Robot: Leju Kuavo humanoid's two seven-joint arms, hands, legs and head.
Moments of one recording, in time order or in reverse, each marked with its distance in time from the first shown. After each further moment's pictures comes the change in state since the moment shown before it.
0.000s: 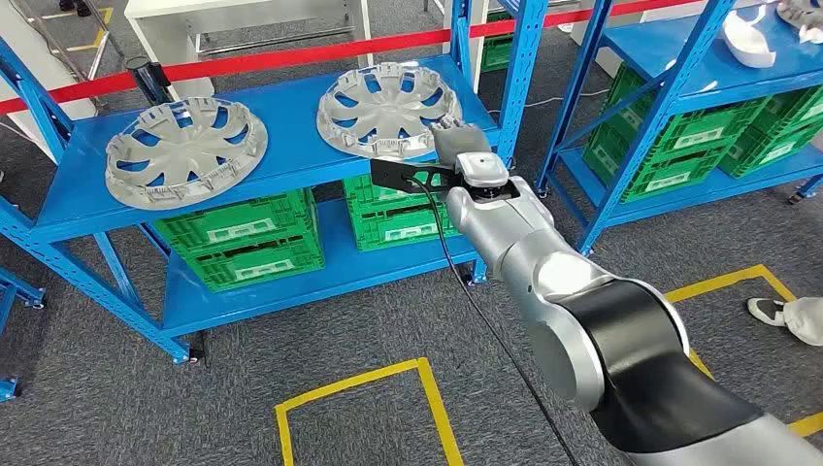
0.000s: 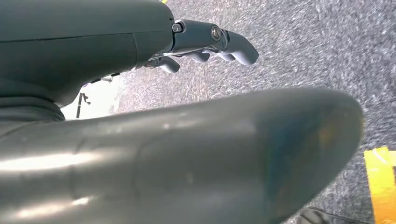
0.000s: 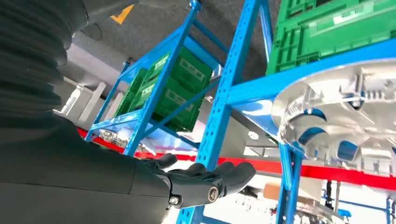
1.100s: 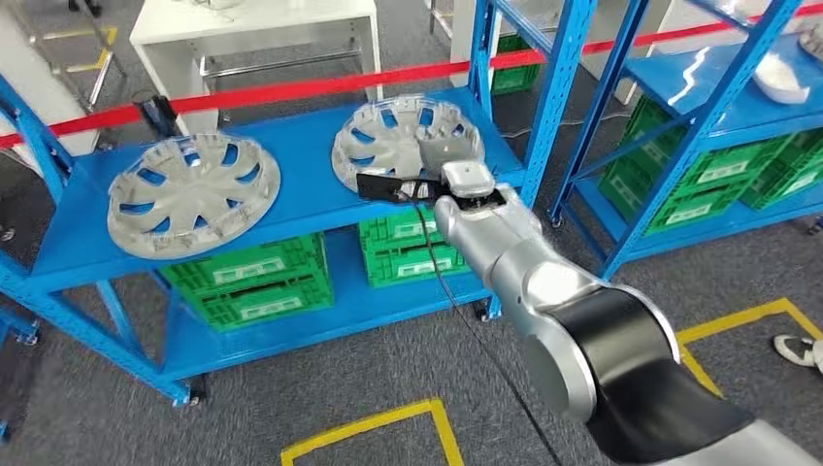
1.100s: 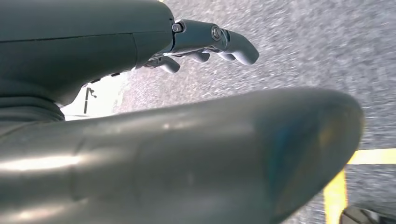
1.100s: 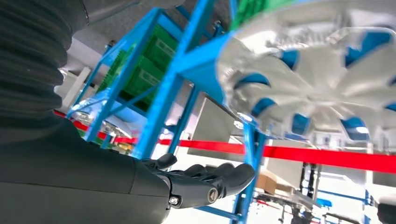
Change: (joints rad) left arm 0.007 0.001 0.004 0.001 0.019 -0.026 0.049; right arm 0.009 0.022 0.026 -0.005 -0.003 0.017 0.009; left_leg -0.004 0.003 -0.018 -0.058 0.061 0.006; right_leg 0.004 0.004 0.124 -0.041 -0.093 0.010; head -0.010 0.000
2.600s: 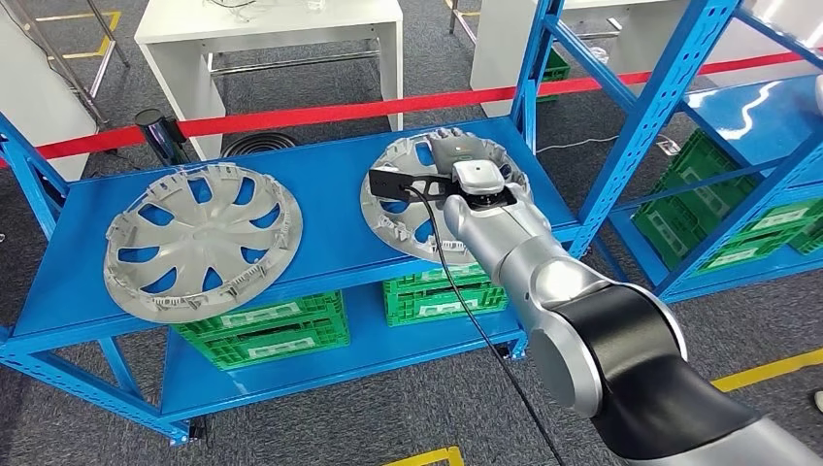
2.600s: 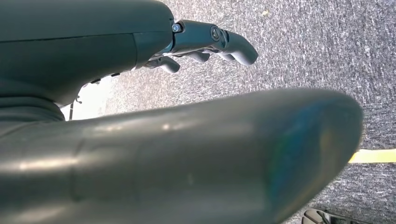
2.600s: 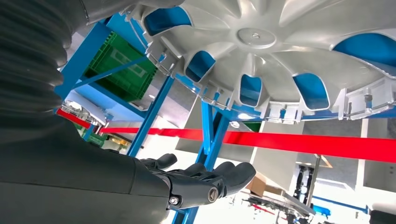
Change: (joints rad) left arm -0.009 -0.003 0.000 0.000 -0.023 -0.002 -0.061; right arm 0.011 -0.023 0.004 0.005 -0.011 0.001 0.016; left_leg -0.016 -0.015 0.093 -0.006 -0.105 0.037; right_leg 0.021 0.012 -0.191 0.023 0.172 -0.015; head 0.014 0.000
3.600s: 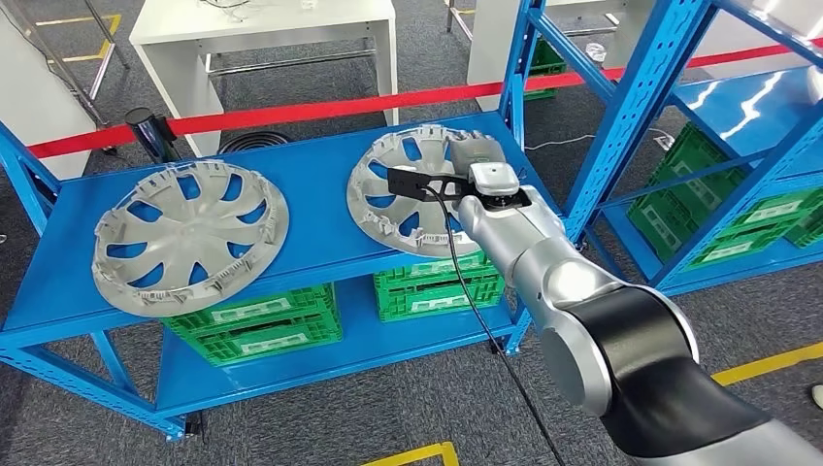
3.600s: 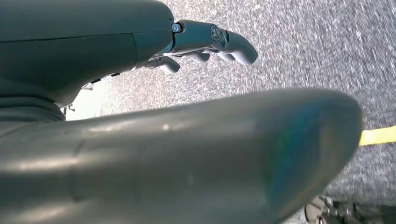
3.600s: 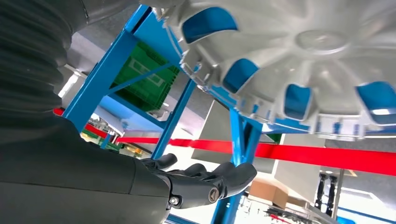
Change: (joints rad) left arm -0.002 0.003 -0.007 -0.001 -0.018 -0.035 -0.027; right arm 0.011 -0.039 0.000 0.000 -0.012 -0.001 0.026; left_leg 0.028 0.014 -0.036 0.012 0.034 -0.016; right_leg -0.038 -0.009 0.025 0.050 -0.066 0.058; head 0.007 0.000
